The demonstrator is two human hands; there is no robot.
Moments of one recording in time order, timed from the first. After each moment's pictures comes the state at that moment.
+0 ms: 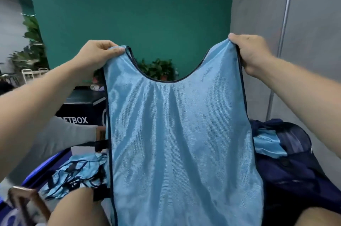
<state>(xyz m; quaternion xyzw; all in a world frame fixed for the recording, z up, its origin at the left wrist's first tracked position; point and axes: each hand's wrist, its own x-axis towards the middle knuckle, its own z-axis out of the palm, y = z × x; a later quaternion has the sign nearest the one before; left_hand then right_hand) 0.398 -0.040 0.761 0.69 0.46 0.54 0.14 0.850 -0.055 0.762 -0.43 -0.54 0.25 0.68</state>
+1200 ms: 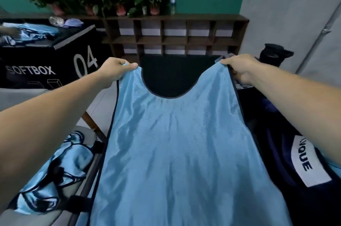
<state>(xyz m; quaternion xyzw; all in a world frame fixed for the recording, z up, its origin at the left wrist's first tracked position) 0.449 0.336 0.472 0.63 0.60 0.37 0.32 0.887 0.302 0.488 -0.66 -0.40 0.43 0.47</state>
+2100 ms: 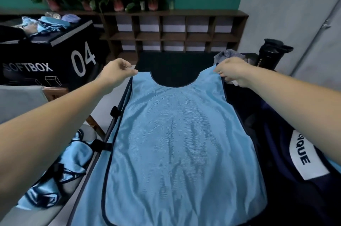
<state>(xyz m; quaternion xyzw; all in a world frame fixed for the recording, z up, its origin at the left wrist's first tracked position) 0.449 0.334 0.439 0.64 0.61 0.38 0.26 0.867 0.280 0.477 -0.71 -0.51 0.33 0.35</state>
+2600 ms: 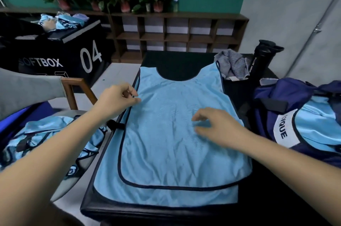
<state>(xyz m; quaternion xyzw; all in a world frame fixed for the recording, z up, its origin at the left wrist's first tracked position) 0.438 0.137 0.437 0.71 0.61 0.29 0.20 0.785 0.051 0.421 -0.58 -0.77 0.19 0.18</state>
